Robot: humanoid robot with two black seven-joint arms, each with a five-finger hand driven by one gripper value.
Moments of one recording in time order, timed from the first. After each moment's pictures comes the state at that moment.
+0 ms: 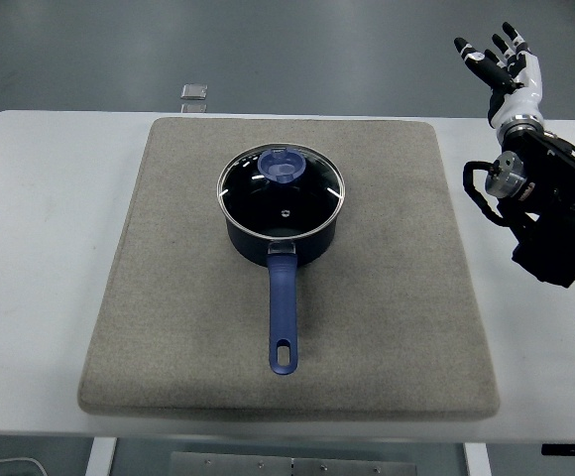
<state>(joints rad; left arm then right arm) 0.01 0.00 -0.13 -0.13 0.08 -0.06 -0.04 1.11 -0.01 0.46 0.24 0.08 -0.20 0.41</state>
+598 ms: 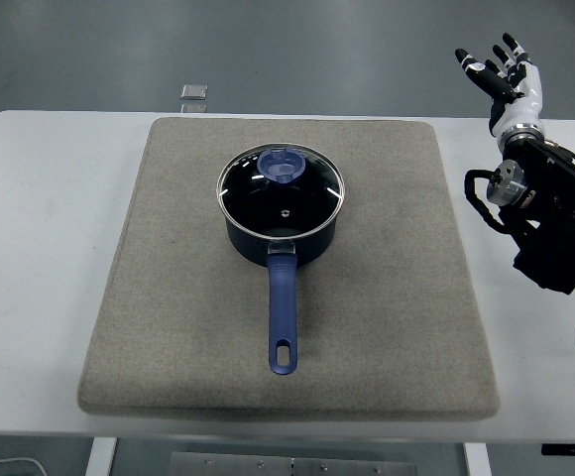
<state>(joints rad) 0.01 0.00 -0.13 -0.13 0.08 -0.06 -0.04 1.10 -0.01 0.46 0.24 0.07 -0.20 0.41</state>
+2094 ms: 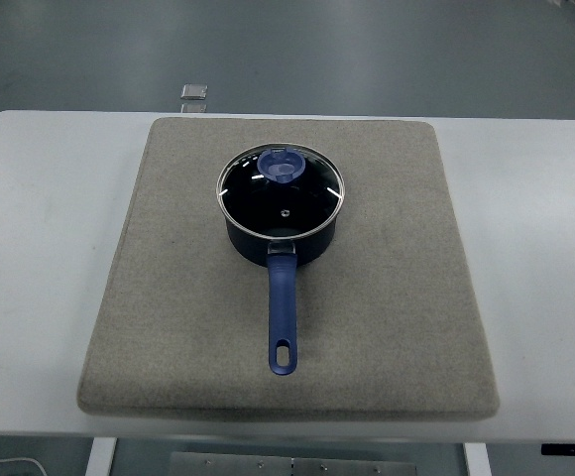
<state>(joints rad) 0.01 0.00 -0.13 -0.13 0.08 -0.06 -0.04 1.47 -0.31 0.14 0.44 -0.55 0.51 0.52</state>
